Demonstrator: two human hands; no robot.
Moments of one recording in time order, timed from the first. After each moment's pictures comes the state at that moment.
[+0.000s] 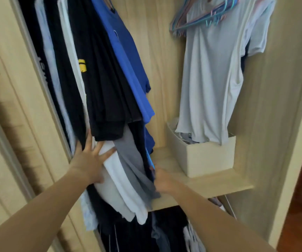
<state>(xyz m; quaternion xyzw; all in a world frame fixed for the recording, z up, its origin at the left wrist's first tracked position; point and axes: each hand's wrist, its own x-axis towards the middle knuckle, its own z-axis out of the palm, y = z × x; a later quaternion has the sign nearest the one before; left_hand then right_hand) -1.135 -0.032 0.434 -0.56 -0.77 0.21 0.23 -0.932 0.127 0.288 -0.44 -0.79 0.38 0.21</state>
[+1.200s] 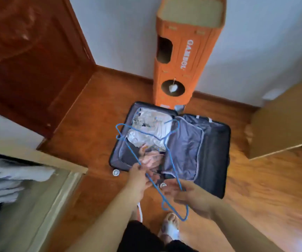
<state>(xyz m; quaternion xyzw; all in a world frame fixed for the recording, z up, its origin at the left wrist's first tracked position) -0.276 -0.177 0.015 -0.34 -0.58 -0.06 -0.74 -0.161 -0.335 0.030 -0.61 -0.07 0.66 0.43</state>
